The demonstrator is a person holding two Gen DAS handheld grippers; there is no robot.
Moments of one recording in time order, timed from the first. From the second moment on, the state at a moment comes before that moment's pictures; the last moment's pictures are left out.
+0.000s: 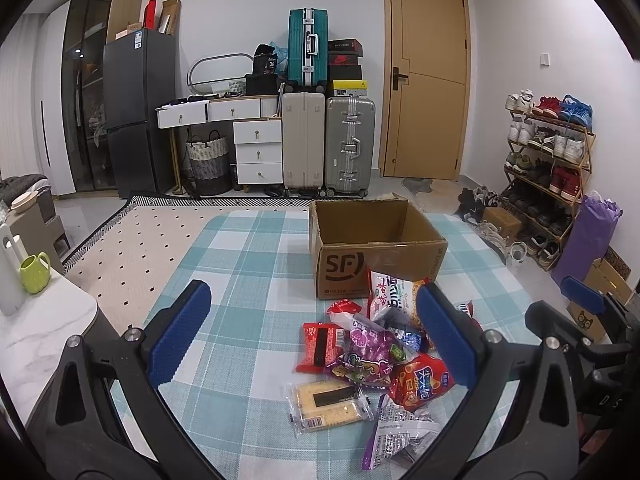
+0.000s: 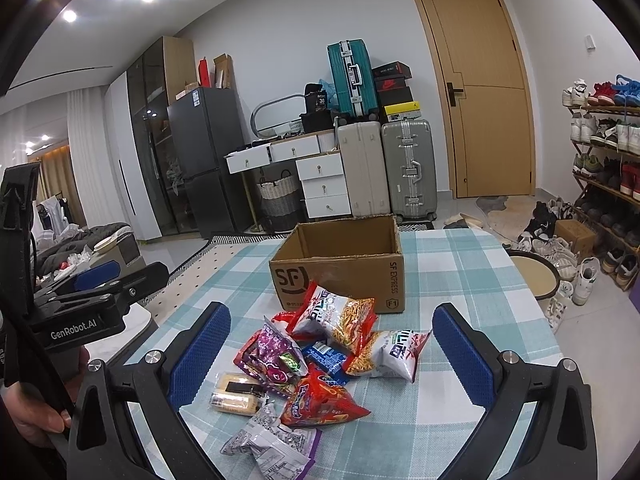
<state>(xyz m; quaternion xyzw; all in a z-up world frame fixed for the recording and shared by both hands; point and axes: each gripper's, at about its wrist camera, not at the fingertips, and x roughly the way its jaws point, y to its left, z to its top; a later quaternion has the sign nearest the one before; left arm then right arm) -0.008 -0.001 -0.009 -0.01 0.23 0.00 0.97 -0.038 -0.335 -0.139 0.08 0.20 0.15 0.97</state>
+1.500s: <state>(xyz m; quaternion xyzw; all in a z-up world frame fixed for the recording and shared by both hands) 0.012 0.052 -0.055 -0.04 0.28 0.01 0.96 -0.040 -0.288 -0.236 0.04 0.33 0.30 0.89</state>
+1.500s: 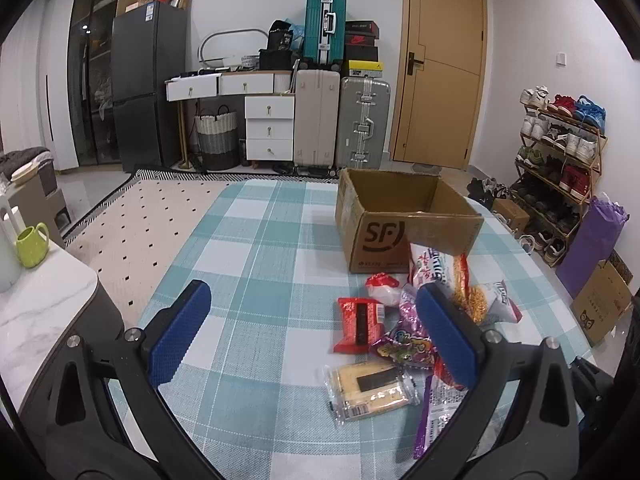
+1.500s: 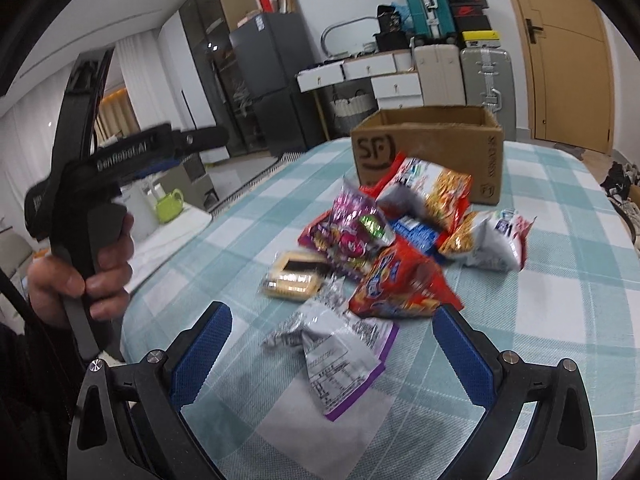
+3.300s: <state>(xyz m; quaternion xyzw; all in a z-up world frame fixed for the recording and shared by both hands) 0.011 0.091 -0.083 -0.04 0.32 0.05 0.94 -0.019 -0.265 -0.266 0.05 0.40 0.33 0.85</state>
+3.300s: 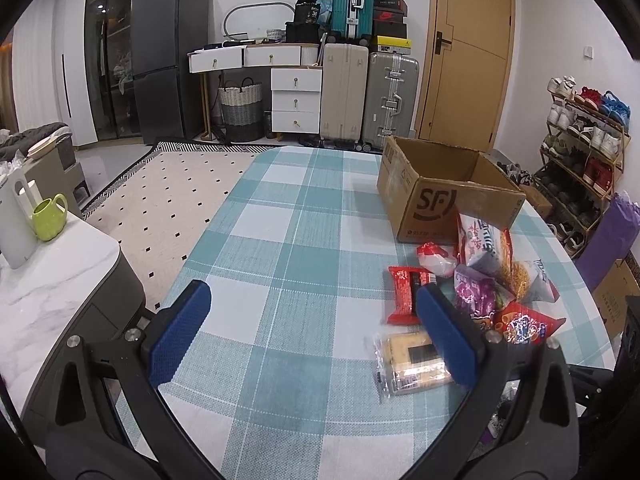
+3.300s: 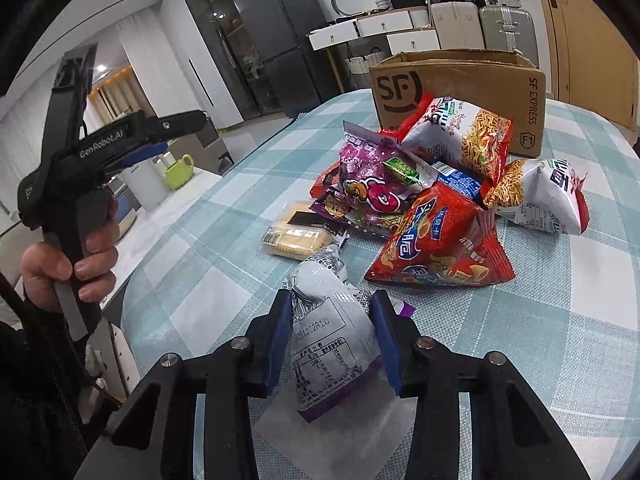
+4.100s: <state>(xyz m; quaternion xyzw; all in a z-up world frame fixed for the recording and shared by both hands) 0.055 0.041 -0.159 -0.02 0.45 -0.02 0.89 -0.049 -0.309 -0.246 0.11 0.35 0.33 0.87</state>
